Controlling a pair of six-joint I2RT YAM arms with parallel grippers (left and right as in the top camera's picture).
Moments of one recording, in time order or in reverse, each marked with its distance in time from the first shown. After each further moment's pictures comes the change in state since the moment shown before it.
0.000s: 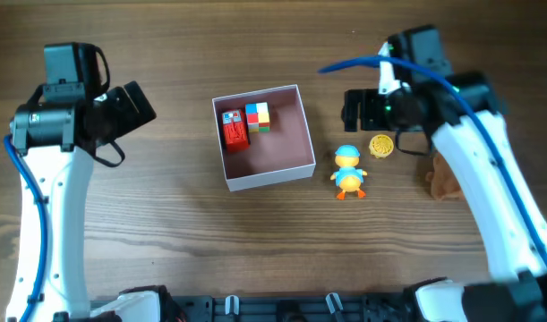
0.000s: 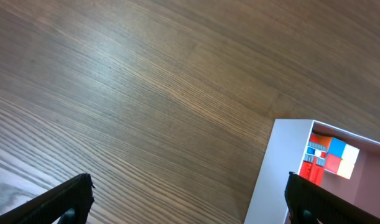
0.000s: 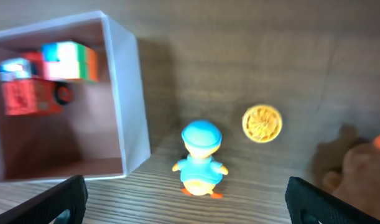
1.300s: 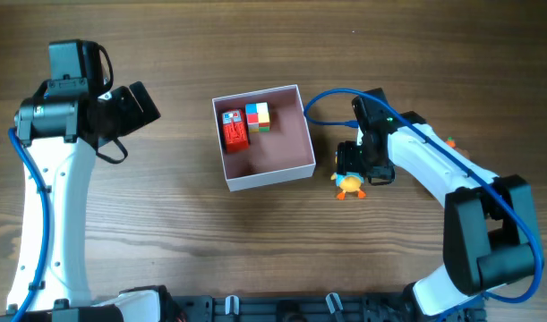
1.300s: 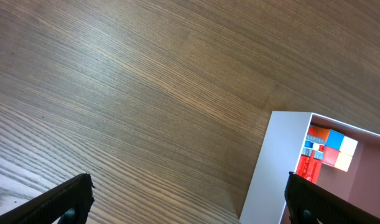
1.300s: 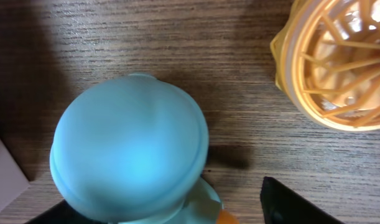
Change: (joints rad) left arm 0.000 0.031 0.000 0.000 0.029 0.008; right arm 0.000 0.185 -0.501 0.416 -0.004 0.092
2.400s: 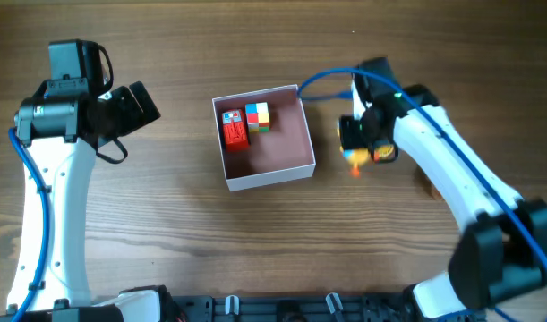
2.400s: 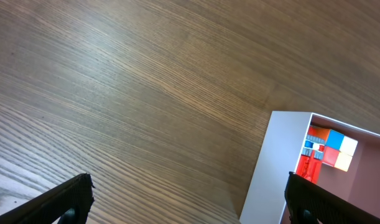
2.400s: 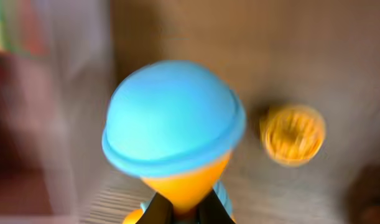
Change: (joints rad) left arm 0.000 0.000 0.000 0.000 0.000 0.000; right arm 0.055 -0.095 0.314 -0.196 0.033 -0.153
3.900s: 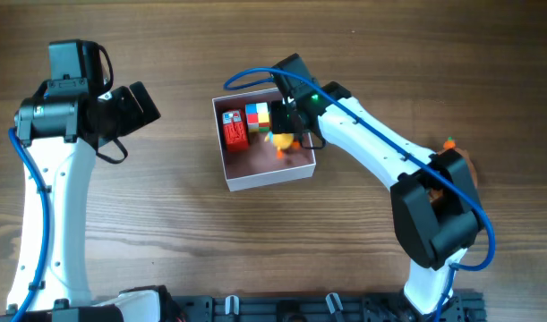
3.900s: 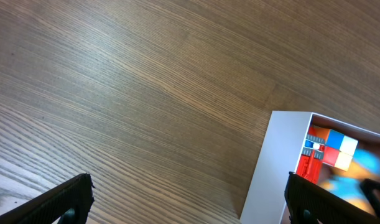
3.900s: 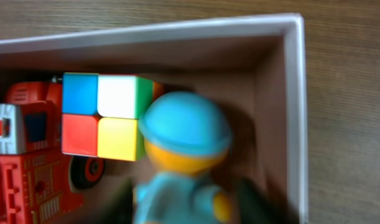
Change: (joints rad) left arm 0.000 0.000 0.000 0.000 0.000 0.003; right arm 0.246 0.322 0.137 0.318 0.023 0.237
